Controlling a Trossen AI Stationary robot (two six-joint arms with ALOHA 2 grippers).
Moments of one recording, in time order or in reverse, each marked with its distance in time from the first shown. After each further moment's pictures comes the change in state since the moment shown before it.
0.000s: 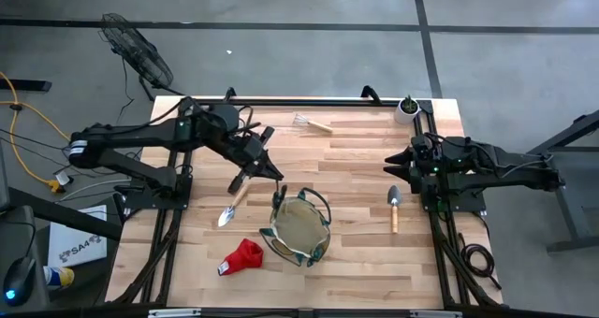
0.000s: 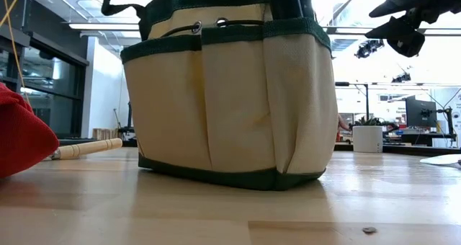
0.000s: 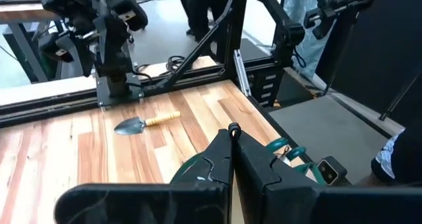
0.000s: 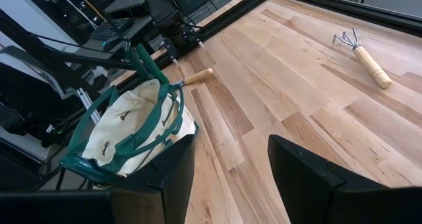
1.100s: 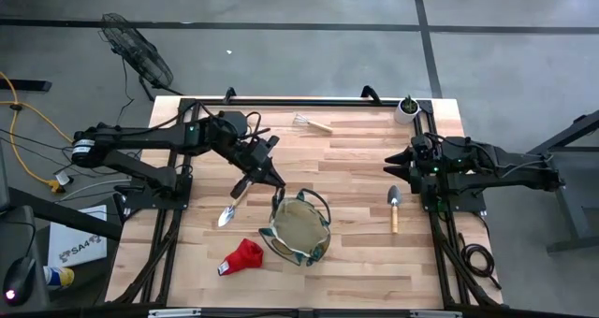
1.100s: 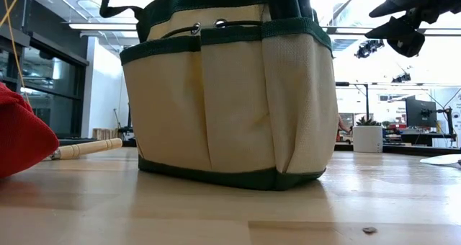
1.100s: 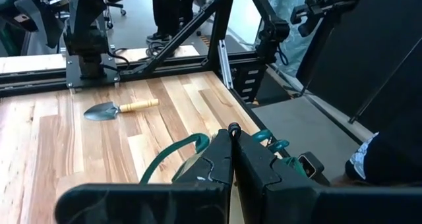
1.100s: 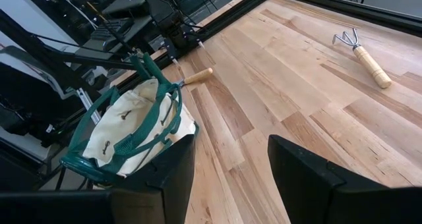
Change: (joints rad) left arm -0.003 0.029 -0.075 0.074 0.071 -0.080; right arm 0.000 0.000 0.000 0.000 0.000 0.000
